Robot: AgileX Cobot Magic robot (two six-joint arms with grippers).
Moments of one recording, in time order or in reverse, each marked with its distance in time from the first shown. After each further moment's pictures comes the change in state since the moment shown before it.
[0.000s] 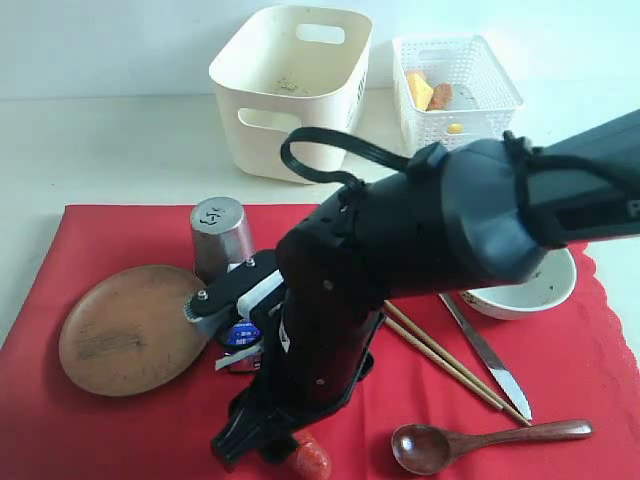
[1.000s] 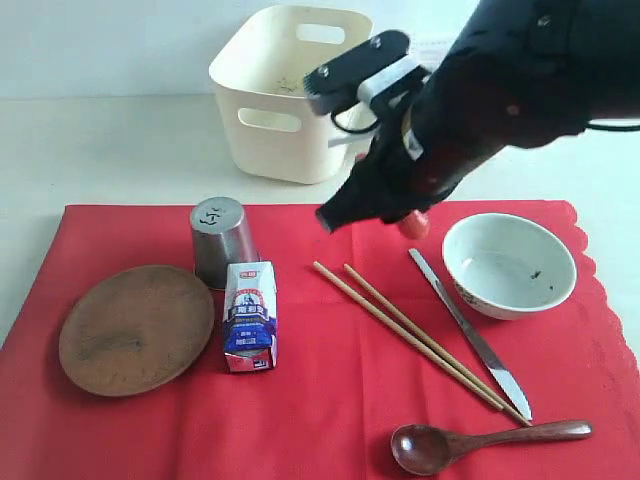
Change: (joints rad) left arm 0.000 0.000 0.000 0.000 0.000 0.000; right arm -0.274 -0.272 -0.032 -0.538 -0.007 0.308
